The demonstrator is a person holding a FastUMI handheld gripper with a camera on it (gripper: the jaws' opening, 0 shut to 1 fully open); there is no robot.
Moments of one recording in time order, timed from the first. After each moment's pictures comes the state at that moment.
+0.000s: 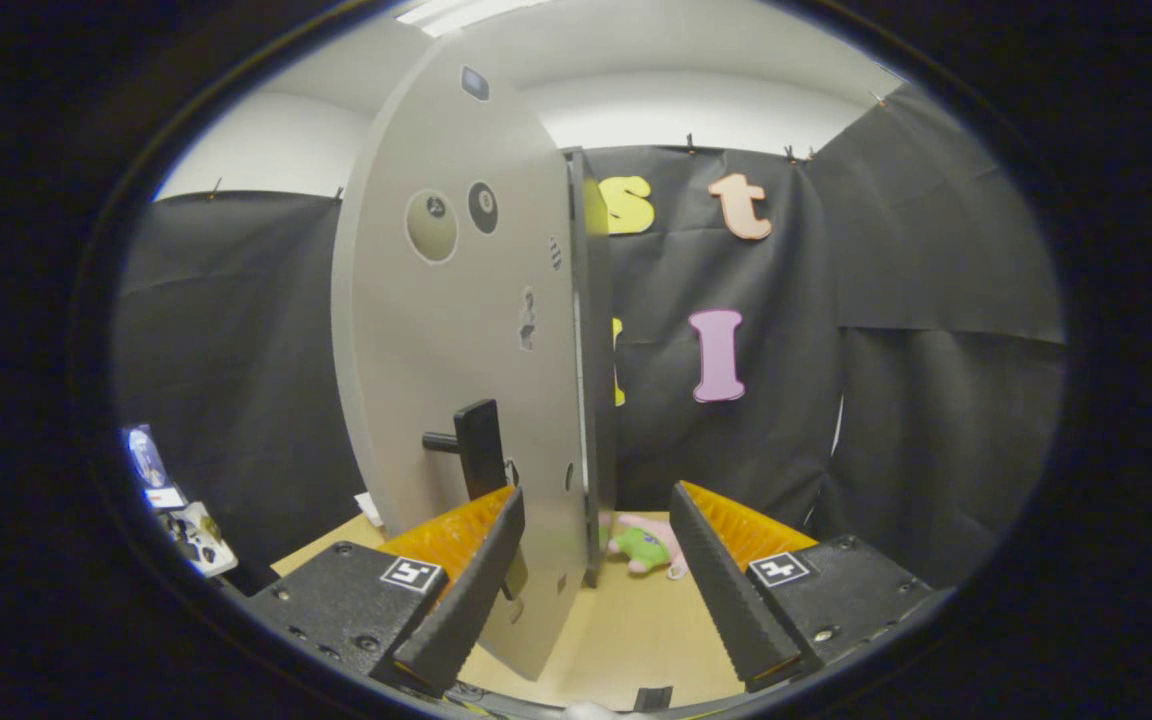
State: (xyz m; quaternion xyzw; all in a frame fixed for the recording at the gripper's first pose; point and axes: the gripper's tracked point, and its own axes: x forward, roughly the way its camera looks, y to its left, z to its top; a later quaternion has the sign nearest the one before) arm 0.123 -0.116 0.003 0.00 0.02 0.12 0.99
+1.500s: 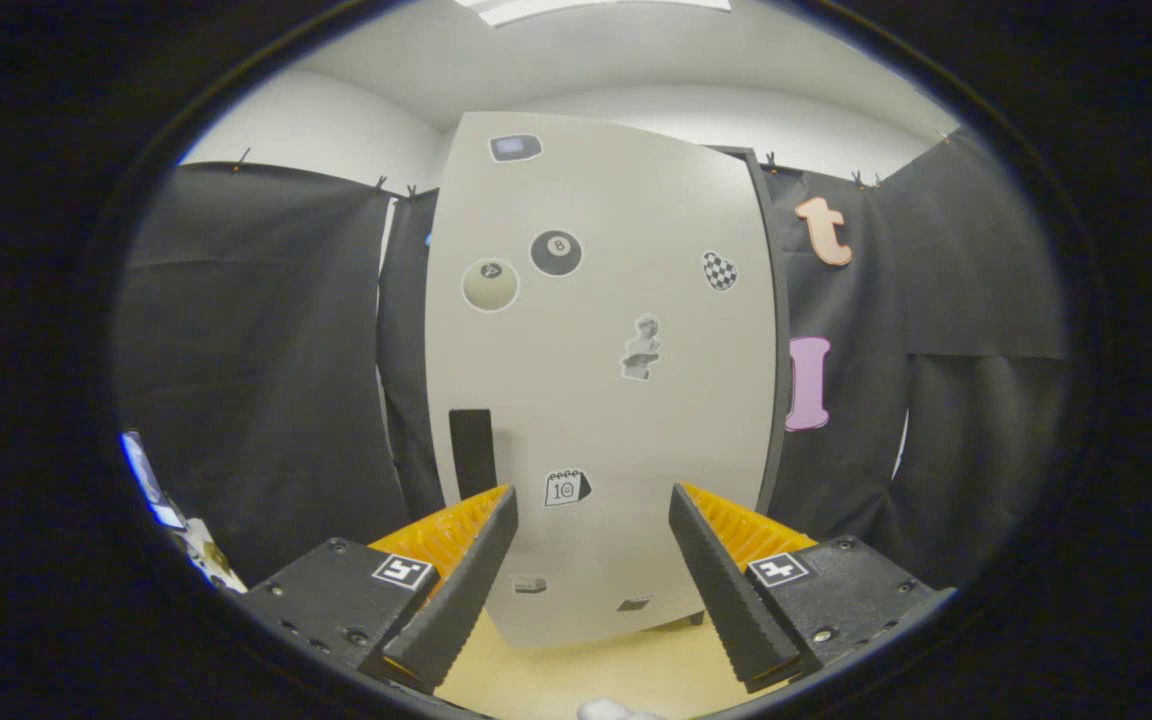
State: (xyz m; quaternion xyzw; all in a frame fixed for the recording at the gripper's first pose) arm 0.168 0.112 0.026 0.00 -0.02 0.12 0.99
